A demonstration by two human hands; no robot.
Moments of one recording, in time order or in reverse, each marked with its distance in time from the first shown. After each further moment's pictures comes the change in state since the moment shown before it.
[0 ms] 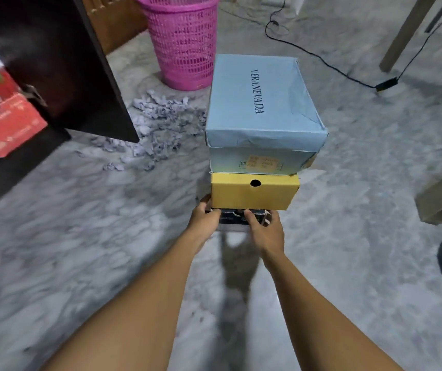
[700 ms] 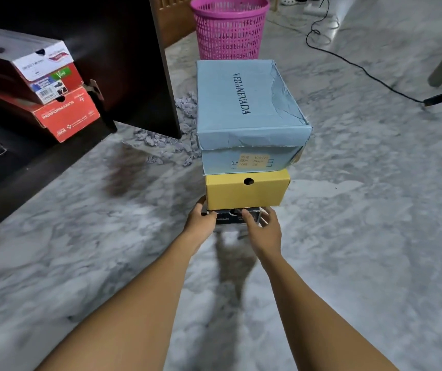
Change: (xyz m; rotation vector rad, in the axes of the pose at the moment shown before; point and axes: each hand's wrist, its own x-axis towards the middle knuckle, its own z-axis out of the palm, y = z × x) left_hand -0.020 -0.024 -0.083 0.000 0.176 0.068; right_hand -0.032 -0.008 0.072 0.081 -0.143 -0.071
